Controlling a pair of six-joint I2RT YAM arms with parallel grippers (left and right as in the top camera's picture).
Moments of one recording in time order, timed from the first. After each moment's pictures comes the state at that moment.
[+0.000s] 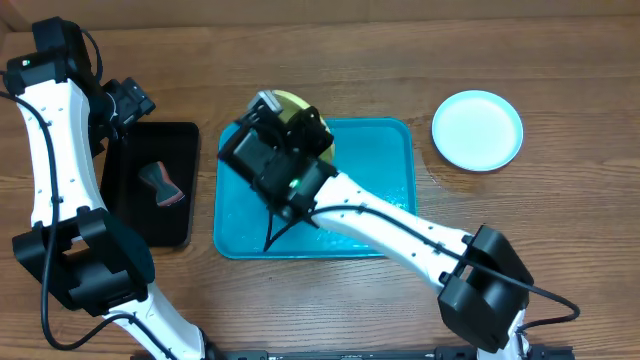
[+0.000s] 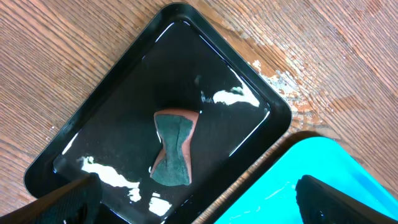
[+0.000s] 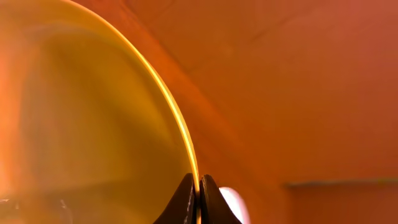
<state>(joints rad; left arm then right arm) 0.33 1.98 1.95 -1.29 -0.02 -0.43 0.97 2.00 1.72 -0.64 1.07 -0.18</state>
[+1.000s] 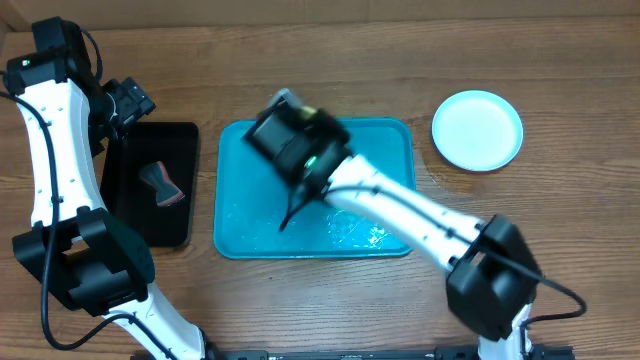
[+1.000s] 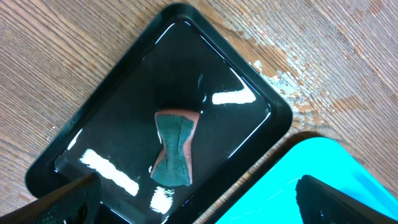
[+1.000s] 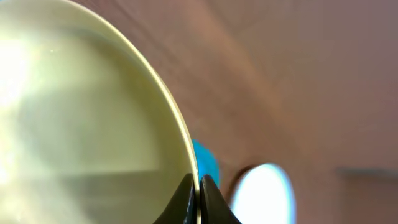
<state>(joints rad) 0.33 1.98 1.95 -1.29 -0.02 -0.43 0.85 2.00 1.73 -0.81 0.78 -0.02</state>
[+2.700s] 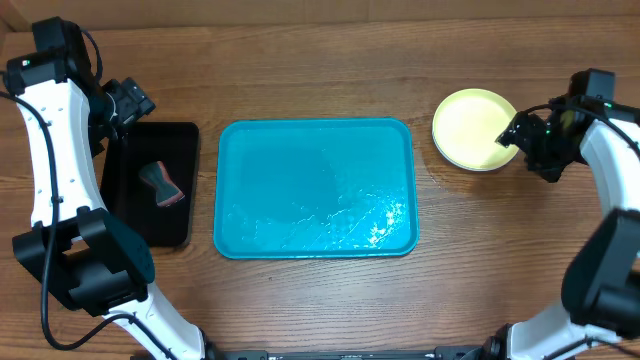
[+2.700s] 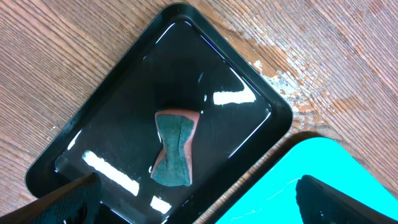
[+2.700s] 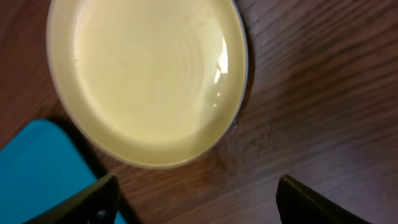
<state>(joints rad) 0.33 1.98 1.95 -1.29 -0.02 -0.43 -0.29 1.76 1.37 -0.92 -0.25 0.35</state>
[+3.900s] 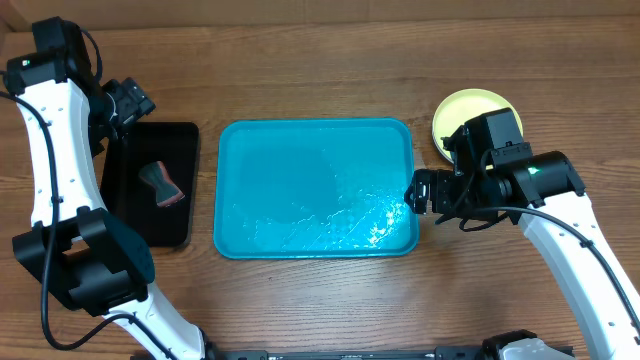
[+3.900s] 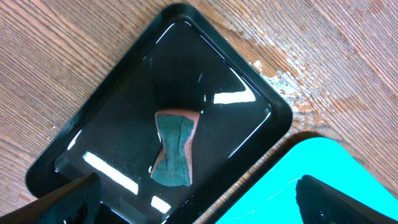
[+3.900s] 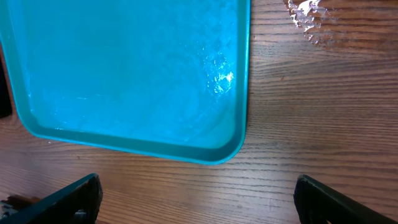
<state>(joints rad) 0.33 1.98 1.95 -1.29 -0.02 -0.43 0.24 1.35 1.16 -1.10 -0.28 0.31</state>
